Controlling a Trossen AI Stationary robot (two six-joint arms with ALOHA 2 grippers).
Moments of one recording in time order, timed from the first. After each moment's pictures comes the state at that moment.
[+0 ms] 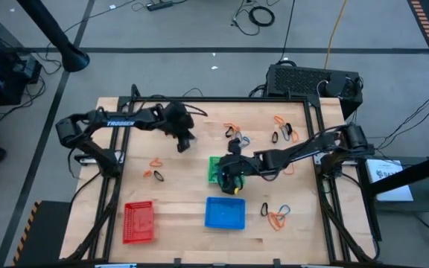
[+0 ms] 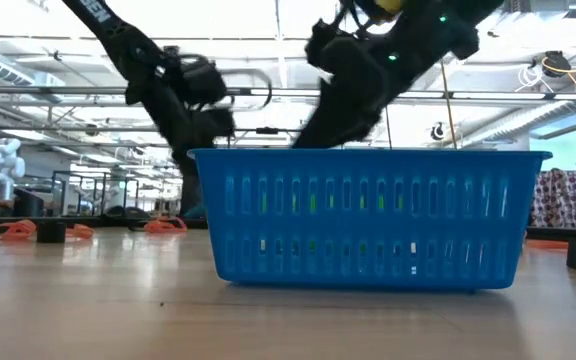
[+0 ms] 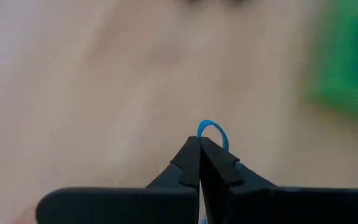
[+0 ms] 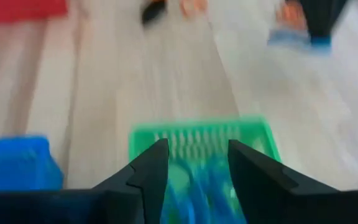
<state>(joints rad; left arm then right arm) 0.51 1.52 0.83 -0.25 0.32 0.12 0.13 1.72 1.00 0.04 0.24 0.16</state>
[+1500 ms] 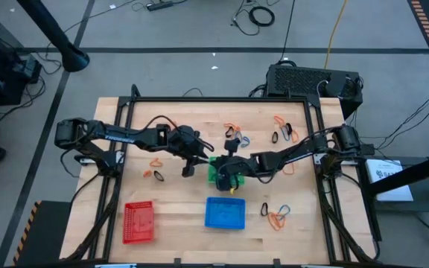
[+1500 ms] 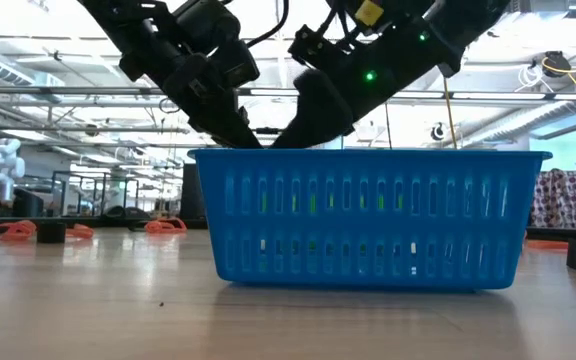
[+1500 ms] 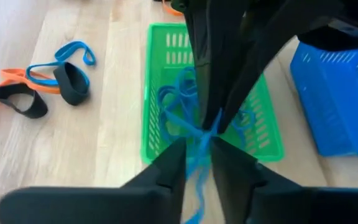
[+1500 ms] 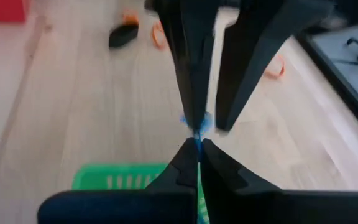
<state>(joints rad) 0.15 1.50 0.83 -0.05 0.24 0.14 0.13 1.80 1.00 0.20 0.39 -0.01</state>
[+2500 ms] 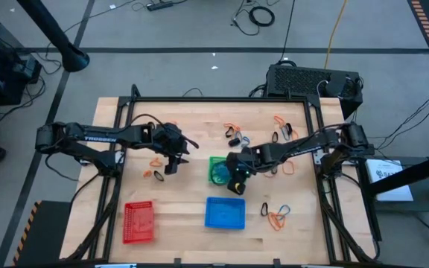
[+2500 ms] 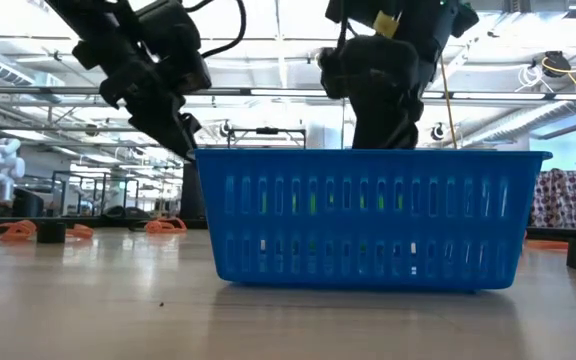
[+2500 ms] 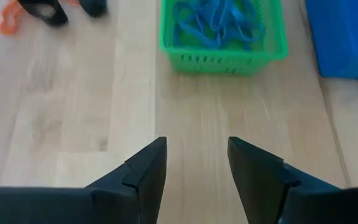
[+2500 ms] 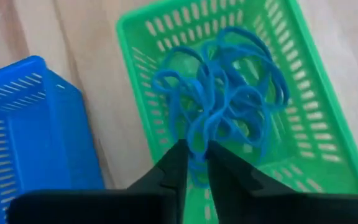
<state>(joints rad) 0.20 1.27 0.70 -0.31 0.22 0.16 0.10 1.71 1.15 -0.53 0.02 0.53</state>
